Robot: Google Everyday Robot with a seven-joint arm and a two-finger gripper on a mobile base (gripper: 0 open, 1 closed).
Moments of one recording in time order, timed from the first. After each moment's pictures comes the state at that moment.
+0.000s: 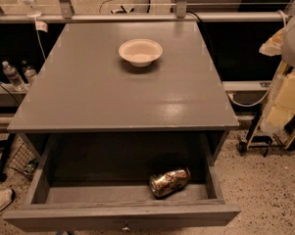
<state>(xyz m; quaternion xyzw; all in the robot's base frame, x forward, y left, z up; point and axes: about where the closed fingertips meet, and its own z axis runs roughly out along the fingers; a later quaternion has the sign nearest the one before) 0.438 -0.216 0.978 -0.60 0.78 -0.04 0.16</state>
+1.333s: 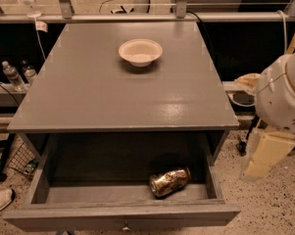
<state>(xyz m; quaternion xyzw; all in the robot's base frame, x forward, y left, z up) 0.385 -0.170 0.930 -0.66 0.73 -0.04 0.19</state>
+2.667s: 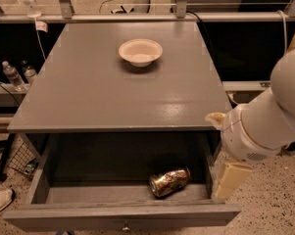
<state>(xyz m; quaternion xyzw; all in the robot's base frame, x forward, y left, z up) 0.393 -0.143 0.830 -0.68 0.71 0.01 0.18</state>
